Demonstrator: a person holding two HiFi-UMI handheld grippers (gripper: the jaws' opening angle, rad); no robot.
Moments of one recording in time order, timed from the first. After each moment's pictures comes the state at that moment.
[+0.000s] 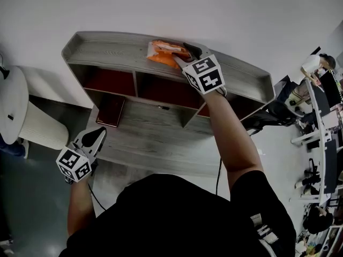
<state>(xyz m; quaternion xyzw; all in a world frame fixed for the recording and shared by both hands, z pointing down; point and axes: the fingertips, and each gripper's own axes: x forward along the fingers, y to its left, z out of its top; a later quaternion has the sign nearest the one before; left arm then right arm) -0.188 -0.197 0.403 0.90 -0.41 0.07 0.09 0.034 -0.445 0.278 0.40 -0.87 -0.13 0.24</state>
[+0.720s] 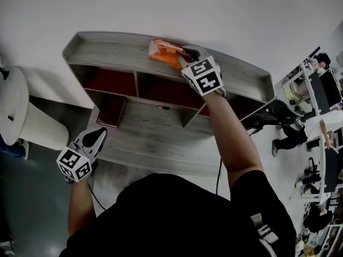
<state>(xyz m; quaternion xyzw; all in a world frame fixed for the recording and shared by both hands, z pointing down) -0.194 -0.198 0.406 0.91 -0.40 0.07 0.10 0.031 -0.446 0.284 0.41 -0.86 -0.15 0.27</state>
